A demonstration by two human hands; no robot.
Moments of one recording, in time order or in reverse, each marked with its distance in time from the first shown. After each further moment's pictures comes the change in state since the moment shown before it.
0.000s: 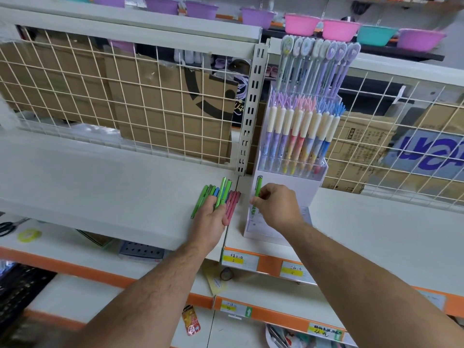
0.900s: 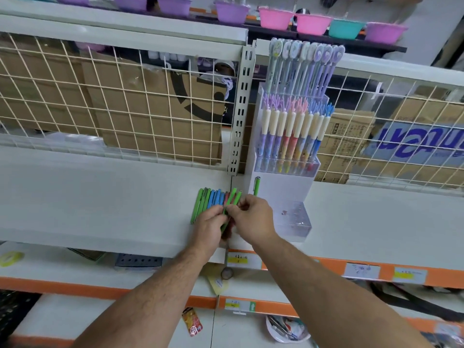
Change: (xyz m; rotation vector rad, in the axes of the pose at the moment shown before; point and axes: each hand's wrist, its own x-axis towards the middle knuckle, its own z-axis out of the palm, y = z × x) left_hand -0.019 0.030 -0.013 -0.206 -0.190 -0.083; right_hand -0.039 -0.040 0.047 0.310 0.083 0.147
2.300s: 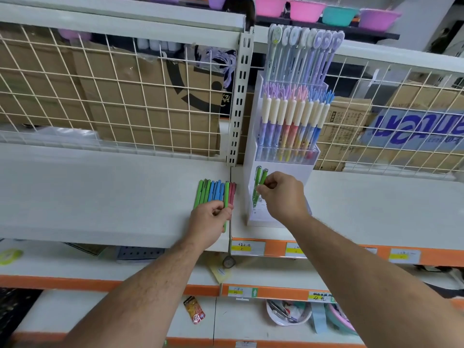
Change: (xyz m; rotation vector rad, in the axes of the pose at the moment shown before) left_hand 0.005 -0.012 -0.020 0.388 0.014 0.026; right_hand 0.010 -0.008 -0.056 -0.310 0.122 -0.064
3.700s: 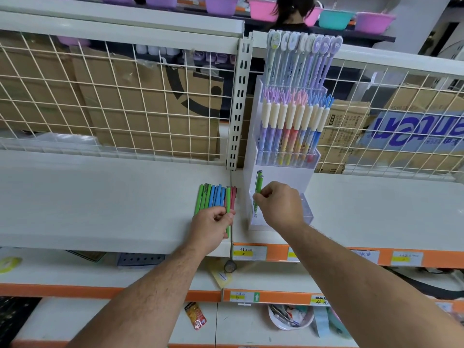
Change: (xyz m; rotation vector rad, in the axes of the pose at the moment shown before) left_hand -0.001 0.001 -0.001 -0.041 -0.031 0.007; right_hand 0.000 0.005 0.020 -0.130 0.020 0.052
